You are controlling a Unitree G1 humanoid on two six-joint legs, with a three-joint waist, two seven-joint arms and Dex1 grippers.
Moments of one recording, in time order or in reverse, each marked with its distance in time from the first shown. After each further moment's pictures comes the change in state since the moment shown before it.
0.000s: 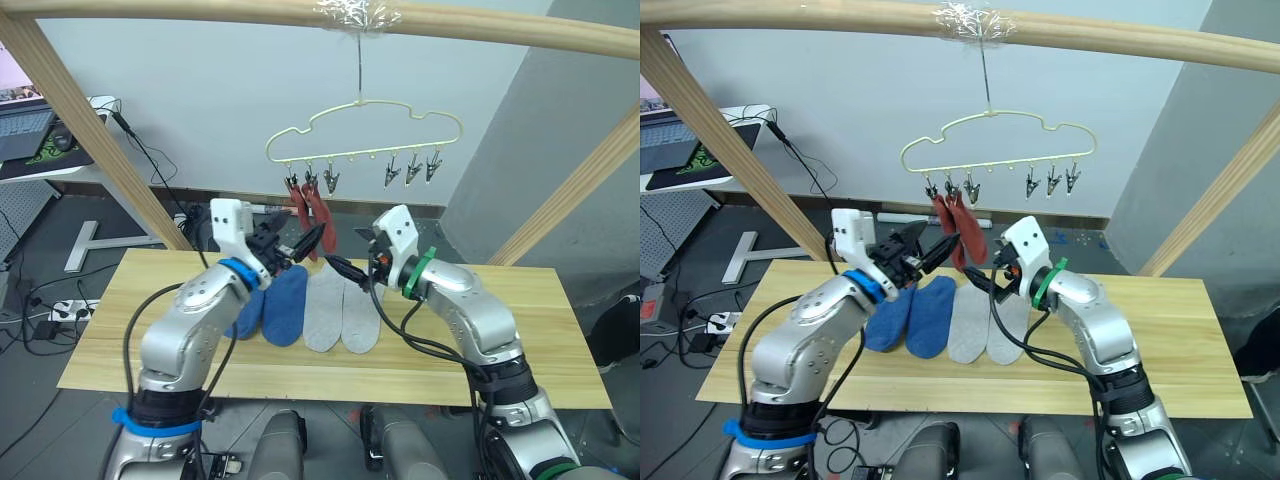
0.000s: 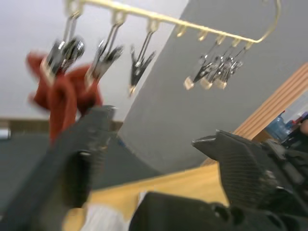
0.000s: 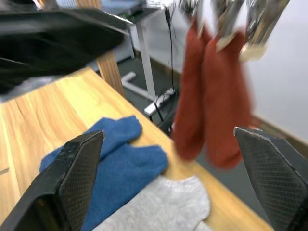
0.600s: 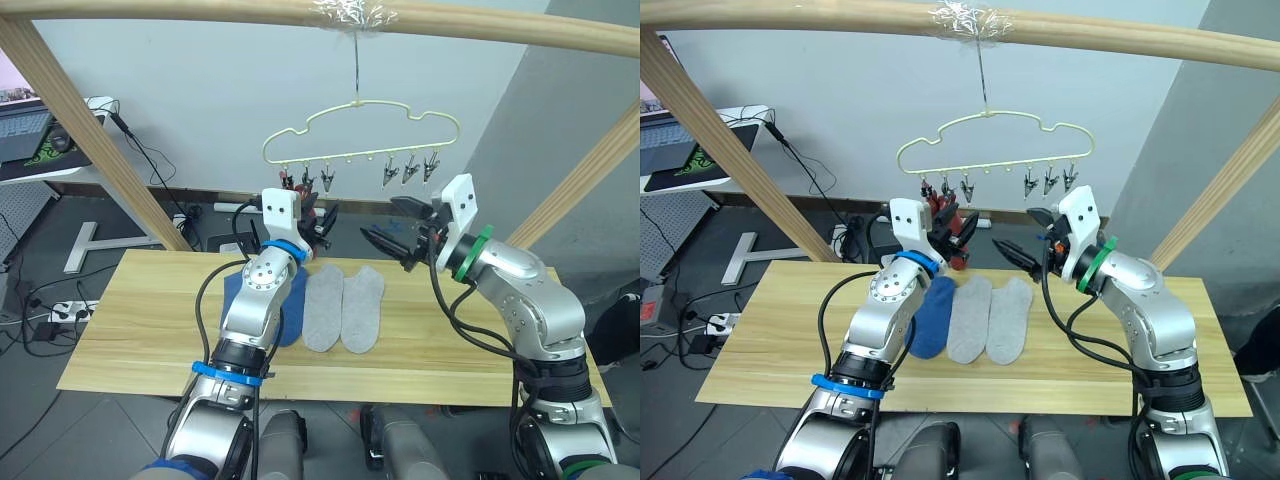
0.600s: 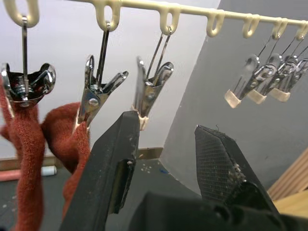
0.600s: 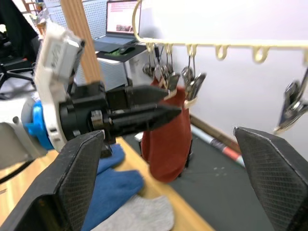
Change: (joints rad) left arm -0.237 -0.210 -0.072 0.576 0.356 -0.438 0.129; right arm -0.023 -0.132 -0.157 -0.129 0.160 0.060 0.000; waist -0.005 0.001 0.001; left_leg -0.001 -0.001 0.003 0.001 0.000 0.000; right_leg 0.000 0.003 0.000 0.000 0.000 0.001
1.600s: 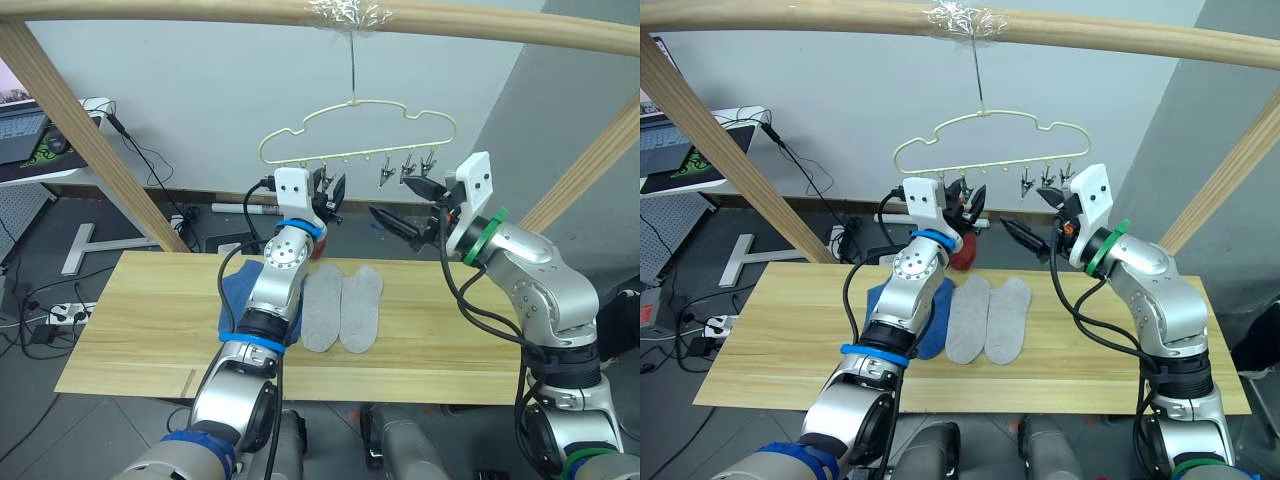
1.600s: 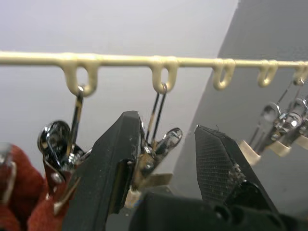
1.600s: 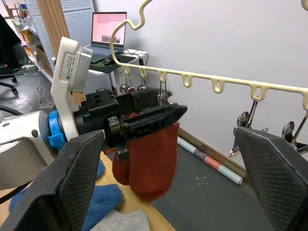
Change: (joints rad) left arm -0.159 -0.074 0.051 0.236 0.083 -0.171 0.081; right arm -0.060 -0.033 -0.018 0.026 0.031 -0.006 -0.025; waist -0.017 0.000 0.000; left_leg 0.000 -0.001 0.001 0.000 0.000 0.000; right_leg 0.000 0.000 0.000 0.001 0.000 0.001
